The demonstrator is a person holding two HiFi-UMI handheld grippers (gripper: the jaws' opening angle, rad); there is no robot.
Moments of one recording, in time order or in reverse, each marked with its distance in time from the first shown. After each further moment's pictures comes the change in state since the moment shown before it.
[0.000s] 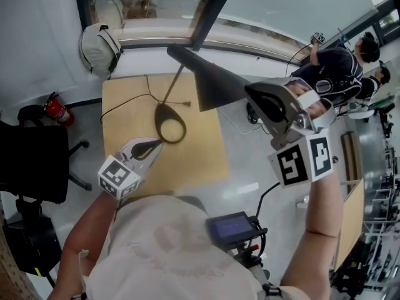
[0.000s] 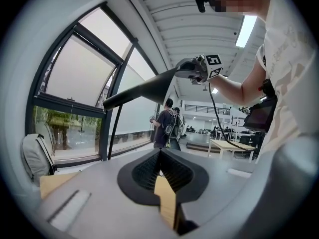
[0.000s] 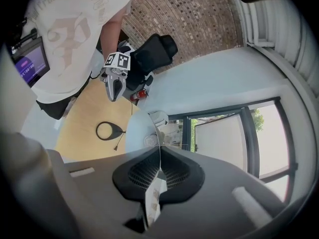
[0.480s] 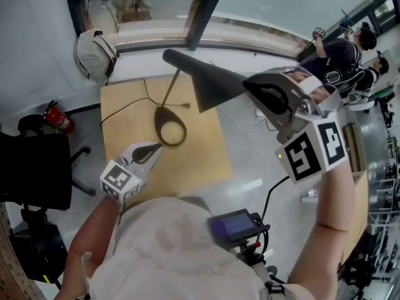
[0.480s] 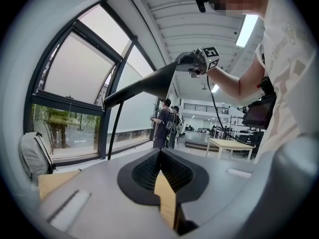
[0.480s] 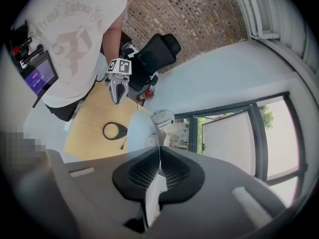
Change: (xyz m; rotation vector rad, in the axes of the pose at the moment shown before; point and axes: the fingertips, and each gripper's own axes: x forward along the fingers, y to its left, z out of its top) left arm 0.006 0.002 -0.010 -0.004 0.021 -0.014; right arm -0.004 -0.012 -0.002 0.007 0.010 0.104
